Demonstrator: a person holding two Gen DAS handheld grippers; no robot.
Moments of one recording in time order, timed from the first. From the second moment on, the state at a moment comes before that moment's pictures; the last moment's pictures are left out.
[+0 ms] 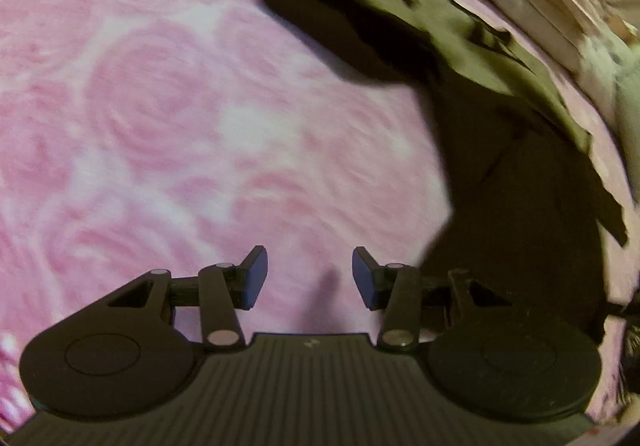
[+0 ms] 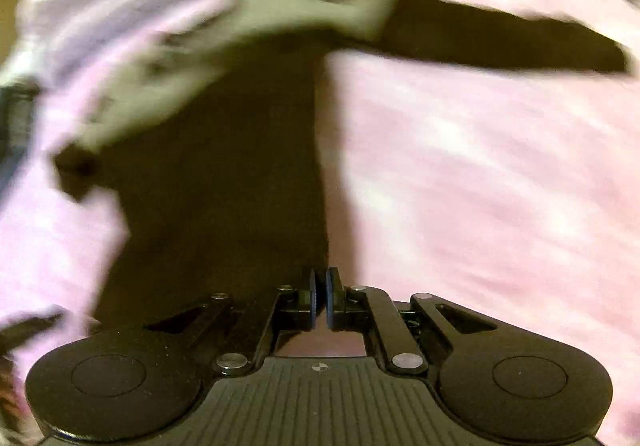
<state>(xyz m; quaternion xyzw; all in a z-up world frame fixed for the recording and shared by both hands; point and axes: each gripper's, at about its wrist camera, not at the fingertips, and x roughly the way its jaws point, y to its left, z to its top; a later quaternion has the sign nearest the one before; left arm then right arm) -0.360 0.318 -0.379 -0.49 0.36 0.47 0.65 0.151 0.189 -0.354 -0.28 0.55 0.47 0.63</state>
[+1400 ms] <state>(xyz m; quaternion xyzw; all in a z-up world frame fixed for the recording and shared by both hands) -0.339 0.222 -0.385 -0.51 0.41 0.43 0.63 0.195 0.089 -0.413 -0.22 0.62 0.51 0.55</state>
